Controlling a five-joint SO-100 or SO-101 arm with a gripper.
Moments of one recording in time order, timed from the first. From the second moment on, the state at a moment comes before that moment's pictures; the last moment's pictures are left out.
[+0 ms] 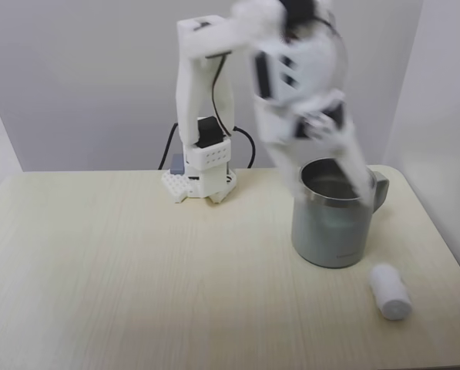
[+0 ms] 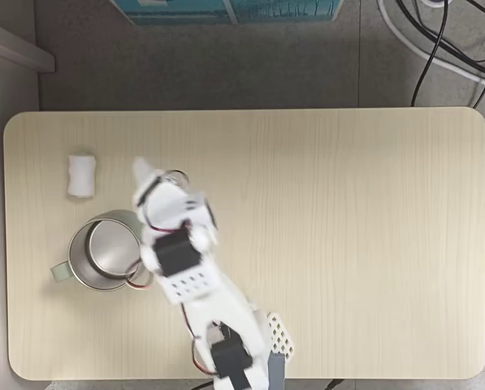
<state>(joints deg) -36.7 93.3 112.1 93.6 -29.0</state>
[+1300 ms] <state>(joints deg) -49.0 139.4 134.7 79.8 -24.2</state>
